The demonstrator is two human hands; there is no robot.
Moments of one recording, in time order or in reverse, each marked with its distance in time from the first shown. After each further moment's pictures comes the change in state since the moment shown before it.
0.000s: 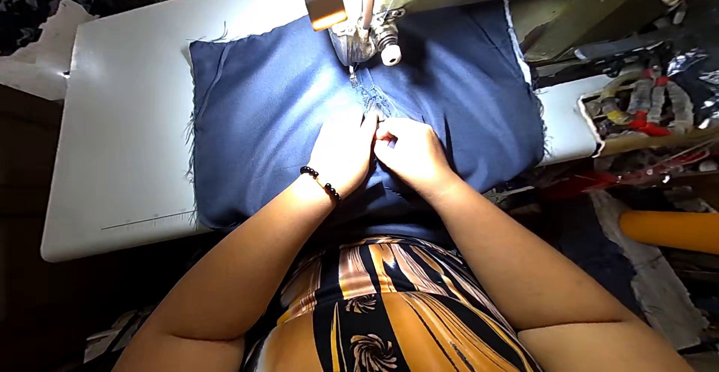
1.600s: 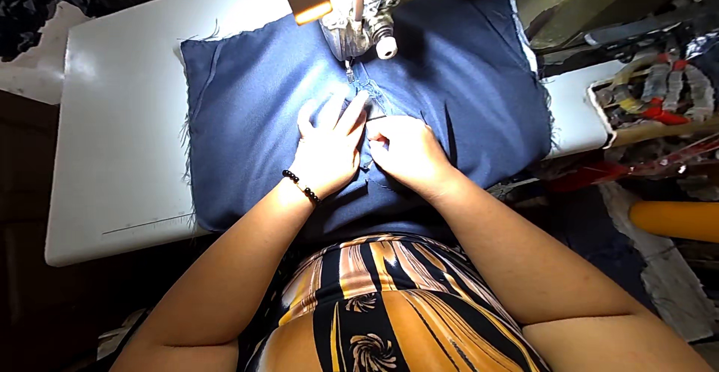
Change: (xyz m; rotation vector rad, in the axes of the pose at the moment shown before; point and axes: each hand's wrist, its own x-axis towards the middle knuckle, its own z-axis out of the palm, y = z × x) left_hand -0.017 -0.020 0.006 0.177 -0.025 0.087; right_hand 0.002 -0.003 -0.002 -0.082 -0.148 -0.032
